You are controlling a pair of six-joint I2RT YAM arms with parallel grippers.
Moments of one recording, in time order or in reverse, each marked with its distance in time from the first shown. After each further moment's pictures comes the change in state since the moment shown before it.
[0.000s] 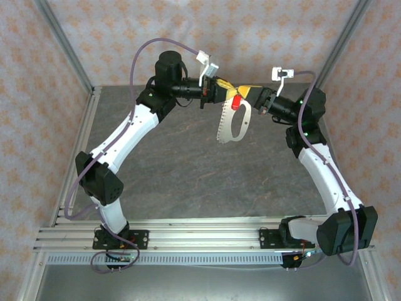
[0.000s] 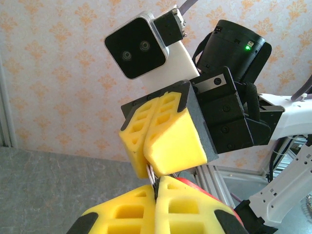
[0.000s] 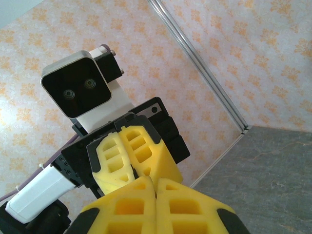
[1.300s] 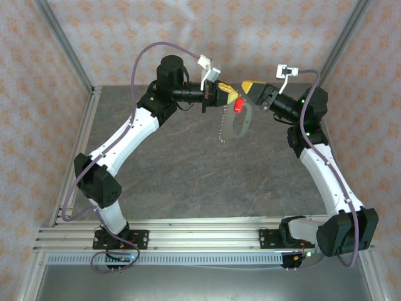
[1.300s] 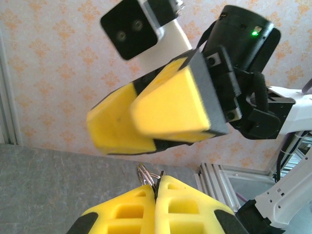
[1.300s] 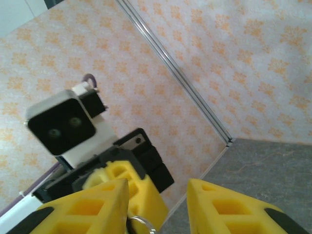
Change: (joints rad) left arm -0.019 -0.032 -0.063 0.019 -0.044 0.019; right arm -0.012 -0.013 0.016 -0.024 0.094 0.000
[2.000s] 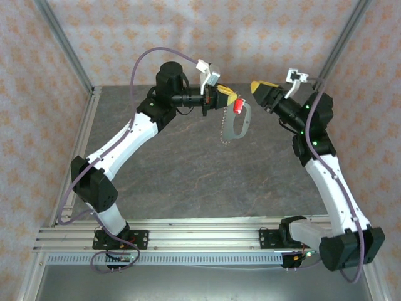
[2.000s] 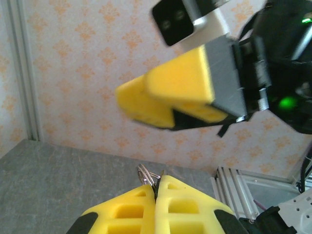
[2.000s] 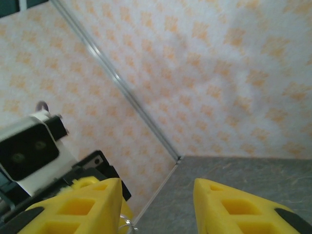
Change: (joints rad) left arm -0.012 -0.049 -0.095 0.069 -0.095 0.003; right arm 0.003 -0.084 -0.007 -0.202 0.222 -0.167
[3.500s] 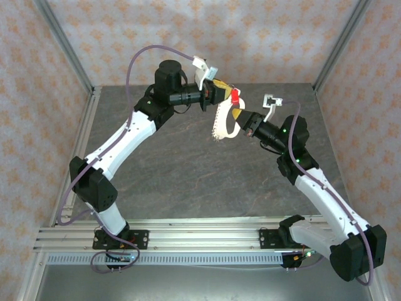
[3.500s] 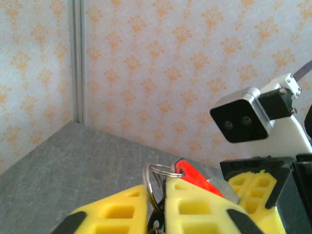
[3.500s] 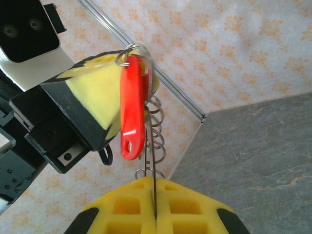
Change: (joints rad) left arm 0.007 -0.005 0.010 -0.087 -0.195 0.015; right arm 0.206 -0.116 -0.288 0.100 0.136 0.118
